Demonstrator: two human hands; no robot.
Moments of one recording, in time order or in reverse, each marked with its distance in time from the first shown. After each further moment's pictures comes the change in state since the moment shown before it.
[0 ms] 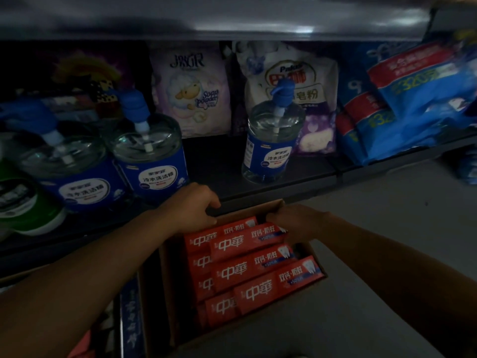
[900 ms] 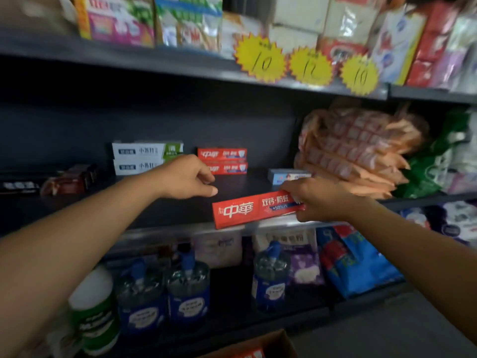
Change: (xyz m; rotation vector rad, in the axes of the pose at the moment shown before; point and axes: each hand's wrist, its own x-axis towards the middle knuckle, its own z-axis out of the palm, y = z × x) left_hand -0.149 0.103 -0.340 0.011 0.524 -0.013; right_hand -0.242 -0.057 -0.334 -0.390 0.795 0.128
